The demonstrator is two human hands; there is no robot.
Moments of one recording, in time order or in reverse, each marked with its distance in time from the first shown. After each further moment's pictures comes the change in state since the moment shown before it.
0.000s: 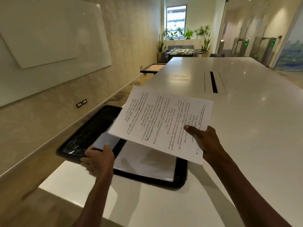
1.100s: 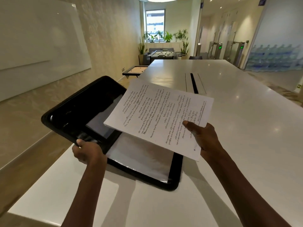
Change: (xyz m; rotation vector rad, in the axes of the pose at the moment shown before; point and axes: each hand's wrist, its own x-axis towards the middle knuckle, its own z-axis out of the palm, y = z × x) left_hand 0.029 0.036 0.046 -0.545 0.154 -0.162; right_hand -0.011 -0.028 -0.014 0.031 0.101 -0.055
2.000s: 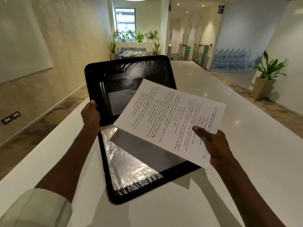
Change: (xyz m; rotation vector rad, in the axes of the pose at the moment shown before) left_hand -0.042 -0.001 0.202 0.118 -0.783 0.240; right_hand -0.001 -0.042 -0.109 -0.052 0.242 -0.095
